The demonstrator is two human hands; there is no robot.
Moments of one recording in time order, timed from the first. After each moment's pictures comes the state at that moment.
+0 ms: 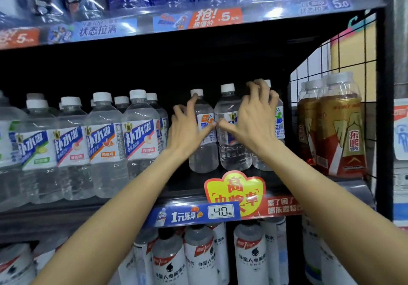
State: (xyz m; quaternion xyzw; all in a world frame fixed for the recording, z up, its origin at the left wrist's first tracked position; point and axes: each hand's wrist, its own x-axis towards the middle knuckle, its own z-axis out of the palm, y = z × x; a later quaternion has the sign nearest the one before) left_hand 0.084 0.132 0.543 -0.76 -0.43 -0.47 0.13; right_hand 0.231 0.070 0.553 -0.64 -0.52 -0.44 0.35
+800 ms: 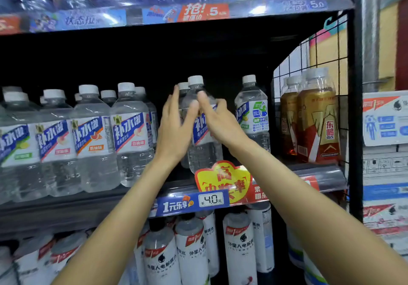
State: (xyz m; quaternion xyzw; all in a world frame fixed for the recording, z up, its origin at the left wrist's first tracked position) left_hand 0.076 0.077 0.526 -0.74 -0.26 -0.61 -0.09; right_hand 0.188 0.041 0.542 -0.53 -0.61 0.05 0.59
